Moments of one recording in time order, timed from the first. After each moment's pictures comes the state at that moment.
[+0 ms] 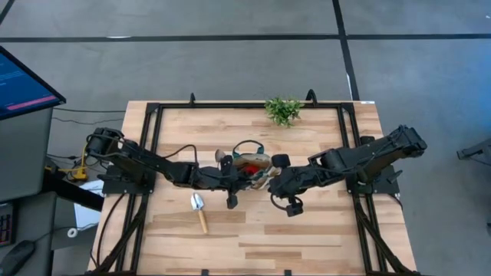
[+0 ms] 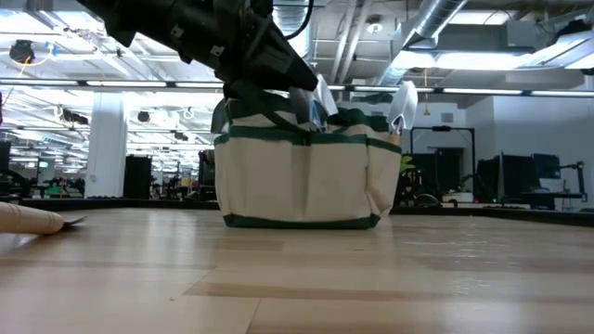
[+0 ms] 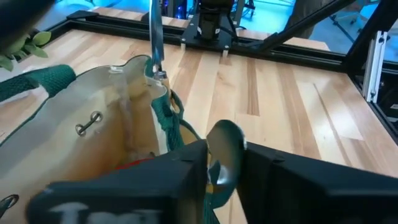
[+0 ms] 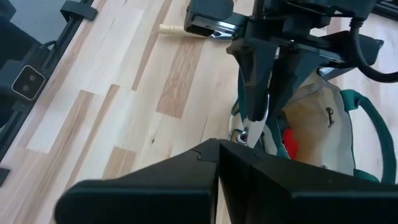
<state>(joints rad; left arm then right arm) -0.23 1.59 0.78 0.43 -0.34 -0.24 0.35 1.52 1.44 -0.81 0.18 -0.03</state>
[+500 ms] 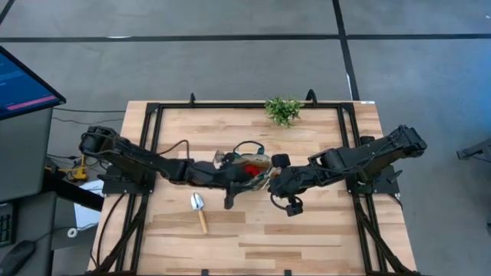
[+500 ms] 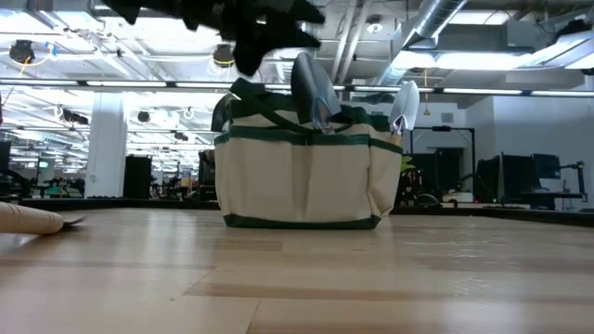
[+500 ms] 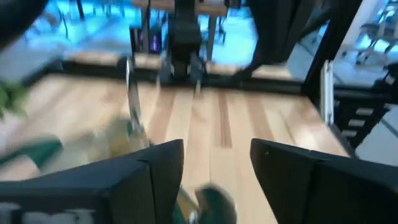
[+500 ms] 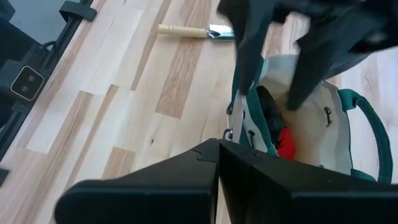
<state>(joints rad) -0.23 1.52 0.82 0.45 -0.25 -0.15 0.35 1.52 1.44 -0.81 0.18 -0.02</state>
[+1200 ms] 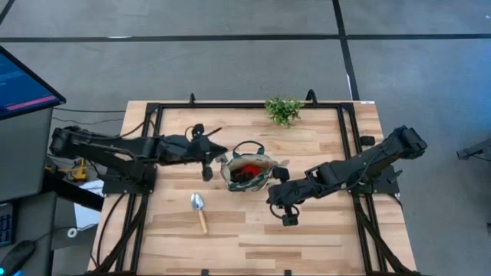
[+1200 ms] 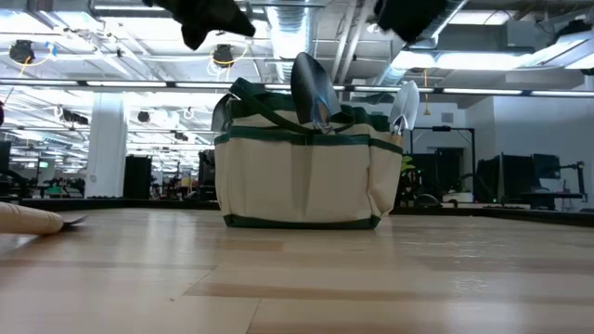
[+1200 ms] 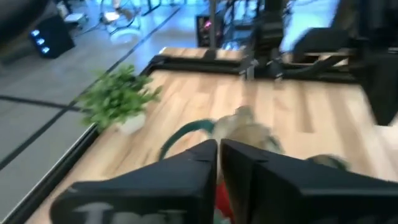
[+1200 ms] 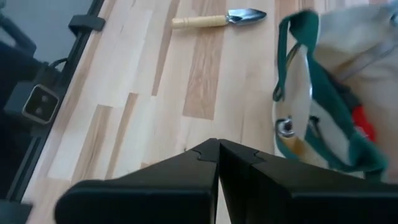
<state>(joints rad) -0.08 1.09 0.82 -0.07 -0.38 -0.06 0.40 1.52 1.20 -0.53 0.17 0.18</state>
